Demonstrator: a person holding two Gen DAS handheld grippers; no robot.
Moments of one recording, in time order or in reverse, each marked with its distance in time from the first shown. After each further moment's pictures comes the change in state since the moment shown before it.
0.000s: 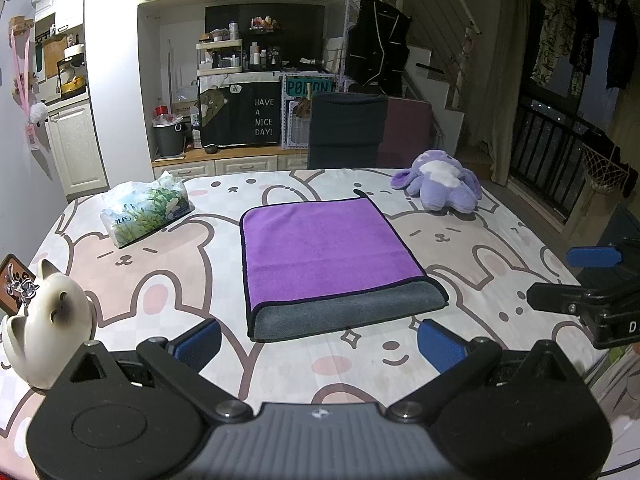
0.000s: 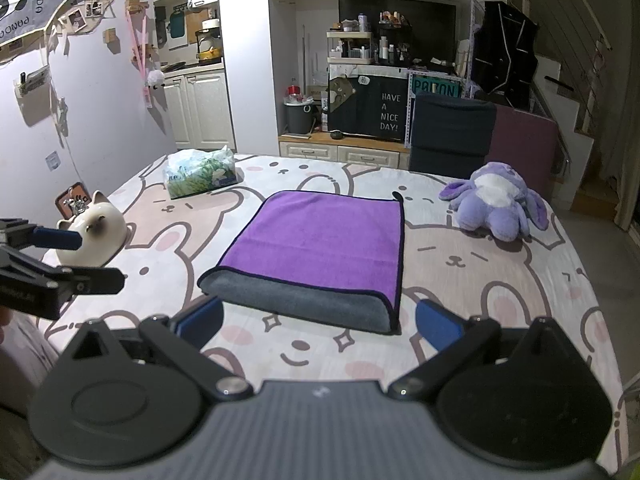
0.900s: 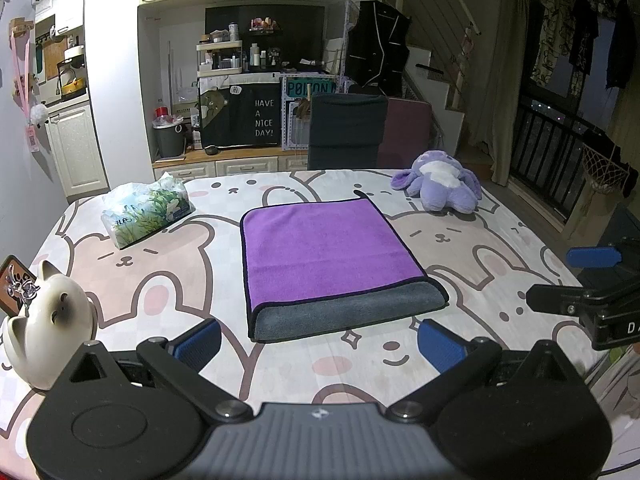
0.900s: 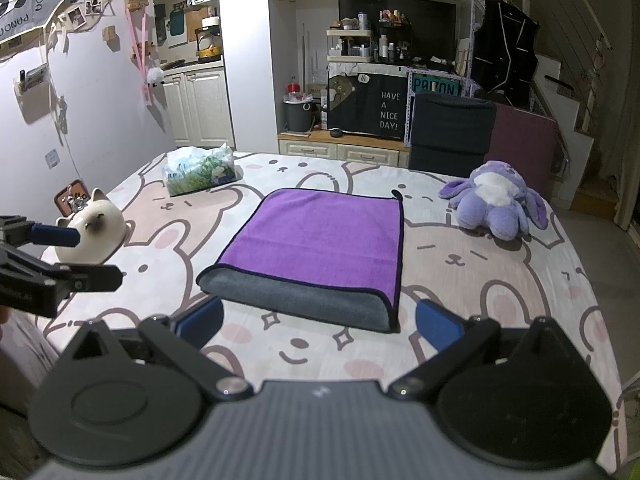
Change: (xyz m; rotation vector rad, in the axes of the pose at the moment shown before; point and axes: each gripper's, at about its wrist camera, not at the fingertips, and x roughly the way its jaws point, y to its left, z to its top) left arm 0.002 -0.001 -0.001 0.001 0.000 0.000; right arm 0.001 -0.002 0.000 -0.001 0.006 -0.002
